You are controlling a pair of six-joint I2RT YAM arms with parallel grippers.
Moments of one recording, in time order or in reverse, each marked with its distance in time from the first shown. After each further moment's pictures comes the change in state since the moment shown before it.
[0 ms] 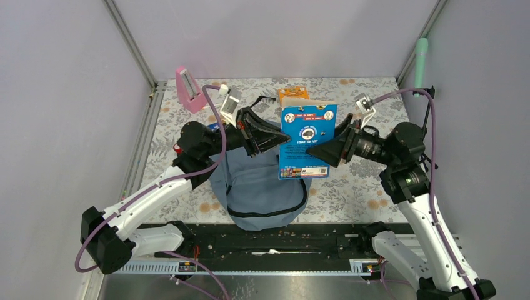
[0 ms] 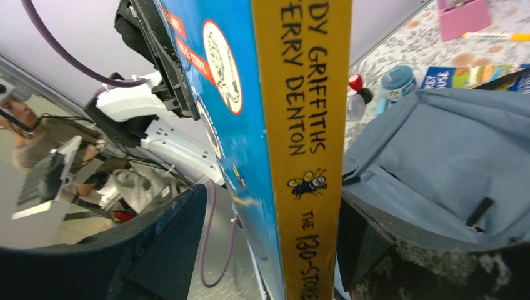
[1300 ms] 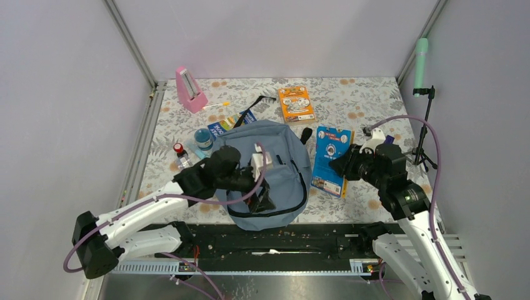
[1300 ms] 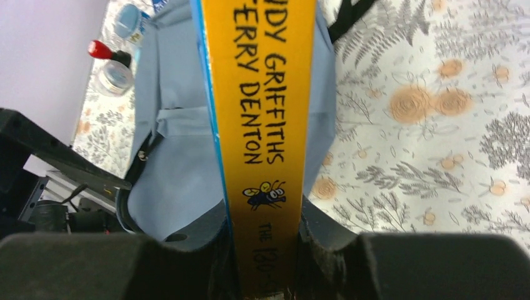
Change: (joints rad) left arm -0.140 -0.137 -0.167 -0.955 -0.167 0.615; right arm 0.033 -0.151 -0.166 -0.525 0.681 -0.226
